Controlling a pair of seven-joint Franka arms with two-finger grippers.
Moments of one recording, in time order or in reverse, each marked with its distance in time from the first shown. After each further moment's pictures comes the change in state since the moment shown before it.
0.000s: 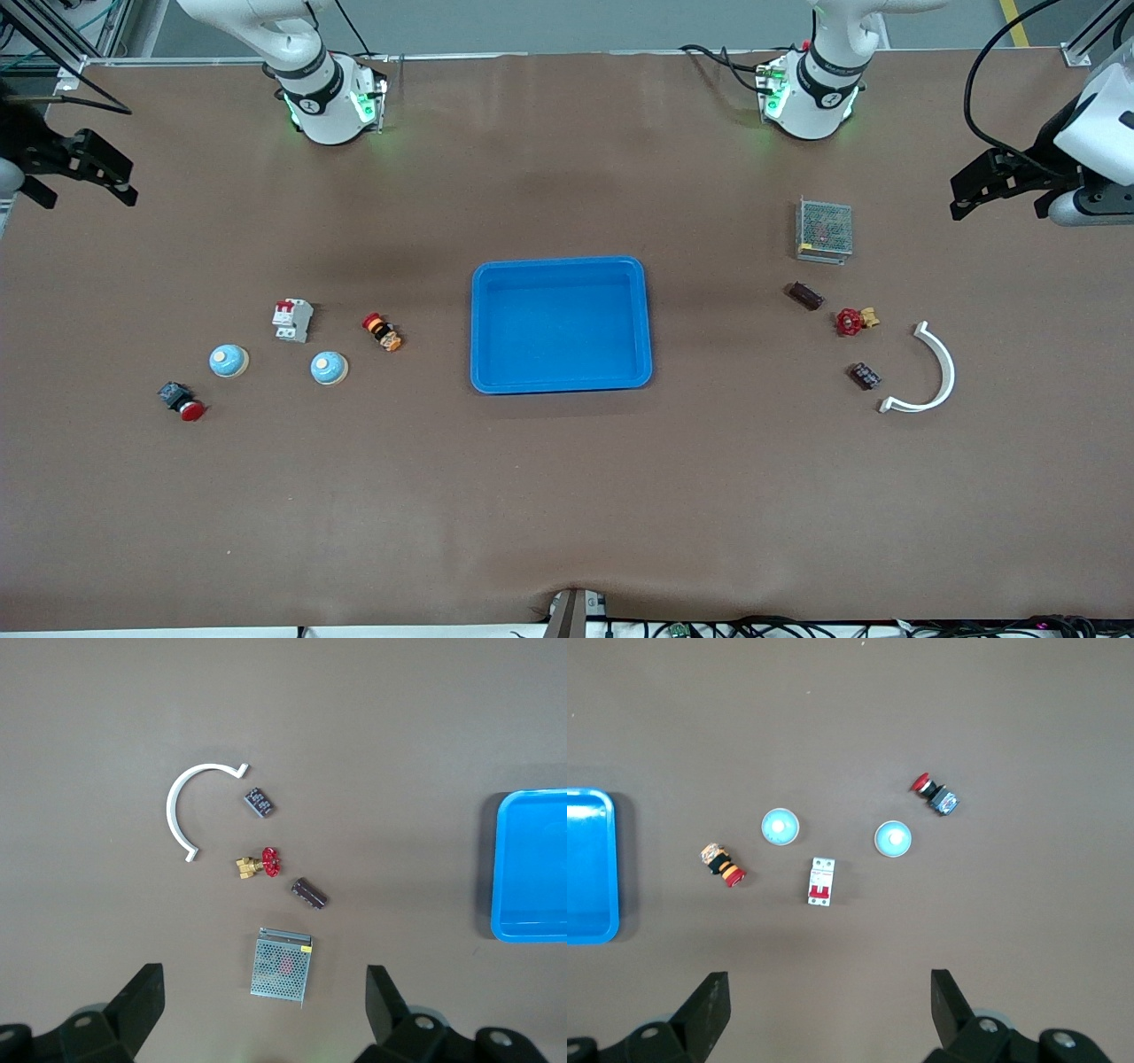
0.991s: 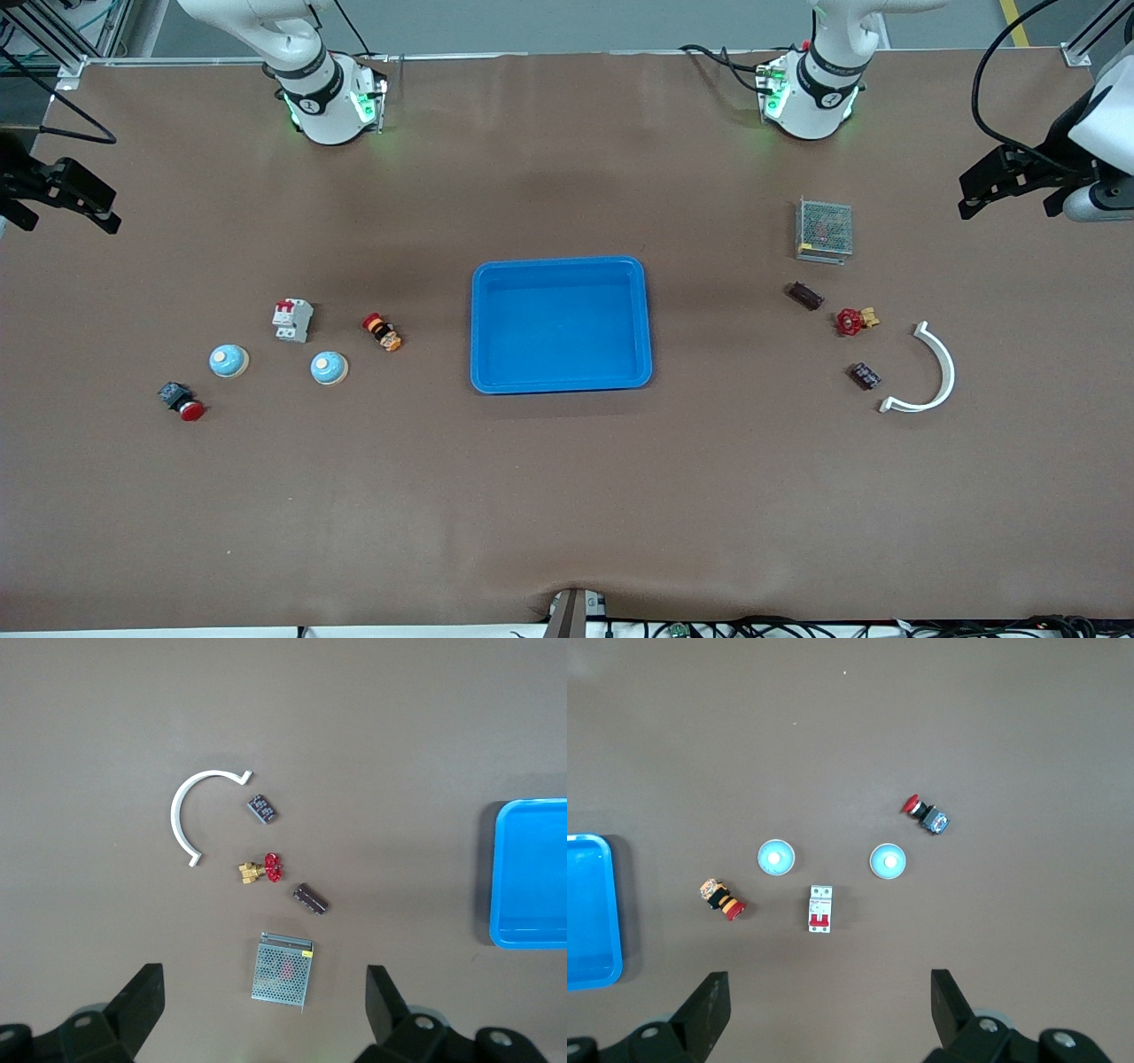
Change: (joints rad) left arm 0.009 0.000 0.001 0.019 0.000 0.000 0.000; right arm -0.001 0.103 0.007 0.118 0.000 0.001 0.065
